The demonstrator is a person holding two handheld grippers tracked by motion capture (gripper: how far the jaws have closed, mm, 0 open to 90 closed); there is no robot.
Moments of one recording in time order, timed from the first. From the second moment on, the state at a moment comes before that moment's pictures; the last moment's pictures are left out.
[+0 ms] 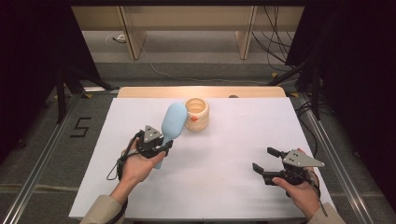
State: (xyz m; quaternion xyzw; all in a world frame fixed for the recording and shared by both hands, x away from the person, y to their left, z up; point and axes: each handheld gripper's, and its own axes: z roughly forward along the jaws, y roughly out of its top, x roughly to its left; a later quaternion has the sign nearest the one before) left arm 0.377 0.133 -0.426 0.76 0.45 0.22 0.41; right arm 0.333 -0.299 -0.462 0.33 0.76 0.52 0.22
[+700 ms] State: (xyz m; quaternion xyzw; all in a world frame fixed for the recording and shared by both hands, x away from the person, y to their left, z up) left arm 0.370 0.125 -0.421 0.76 0.43 0.23 0.42; right arm 0.334 -0.299 -0.462 0.33 0.75 0.52 0.22
